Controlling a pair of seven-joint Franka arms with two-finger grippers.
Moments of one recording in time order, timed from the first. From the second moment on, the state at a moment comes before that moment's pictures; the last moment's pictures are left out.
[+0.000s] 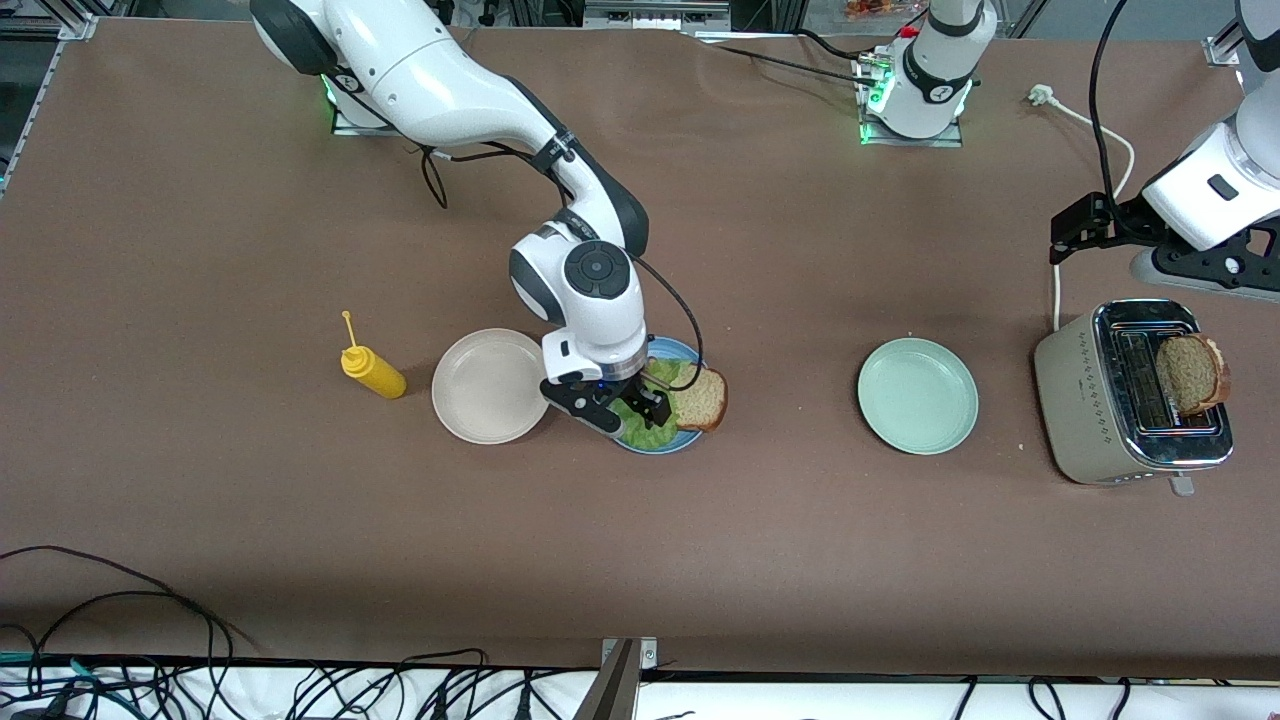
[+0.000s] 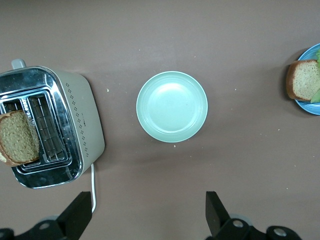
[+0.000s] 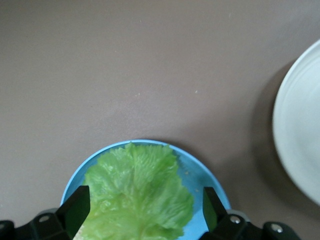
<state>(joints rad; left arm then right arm) 0.04 0.02 -0.09 -1.62 0.01 1.59 0.11 0.66 0.92 0.05 -1.15 -0.18 2.25 1.30</state>
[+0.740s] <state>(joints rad) 0.04 0.02 -0.09 -1.62 0.01 1.59 0.11 0.57 0.81 0.05 -1.13 -0.18 2.00 0.77</state>
